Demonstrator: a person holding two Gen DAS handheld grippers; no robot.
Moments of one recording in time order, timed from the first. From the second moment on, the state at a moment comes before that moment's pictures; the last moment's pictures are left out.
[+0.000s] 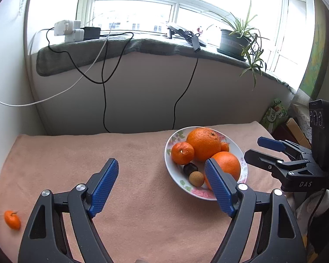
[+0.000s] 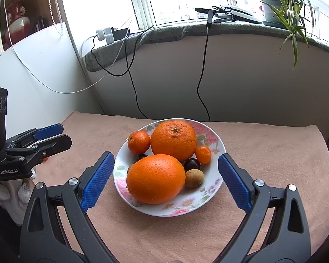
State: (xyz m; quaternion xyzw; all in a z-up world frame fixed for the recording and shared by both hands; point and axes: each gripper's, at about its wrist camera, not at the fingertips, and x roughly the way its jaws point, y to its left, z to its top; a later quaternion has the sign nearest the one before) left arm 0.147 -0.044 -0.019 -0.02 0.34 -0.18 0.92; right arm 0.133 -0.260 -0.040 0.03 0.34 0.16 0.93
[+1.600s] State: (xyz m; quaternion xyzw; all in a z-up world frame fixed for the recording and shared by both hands) left arm 0.090 0.183 -0.093 -0.12 0.38 0.04 0.92; right arm 0.047 -0.082 -0.082 -0.09 0.40 0.34 0.85
